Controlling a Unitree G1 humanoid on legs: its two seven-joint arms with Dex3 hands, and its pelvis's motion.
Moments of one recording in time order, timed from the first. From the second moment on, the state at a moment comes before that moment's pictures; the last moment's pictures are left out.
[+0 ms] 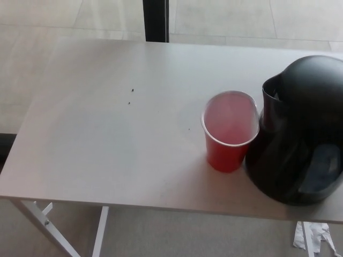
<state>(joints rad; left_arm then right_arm) 0.02 0.76 0.49 1.13 -0.26 -0.06 -0.37 -0.30 -0.21 -0.37 -0.20 -0.73 0.51 0.28</state>
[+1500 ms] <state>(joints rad) 0.04 0.76 0.49 1.14 -0.26 -0.06 -0.37 -0.03 -0.56 -0.75 -0.29 -0.13 0.49 0.68</state>
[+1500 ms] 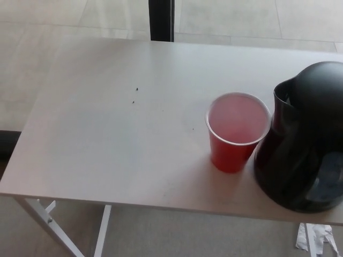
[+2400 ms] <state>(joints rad) 0.05 0.76 0.49 1.16 -0.26 -0.06 -0.37 0.19 -0.72 -1.32 0.44 0.09 0.44 0.66</state>
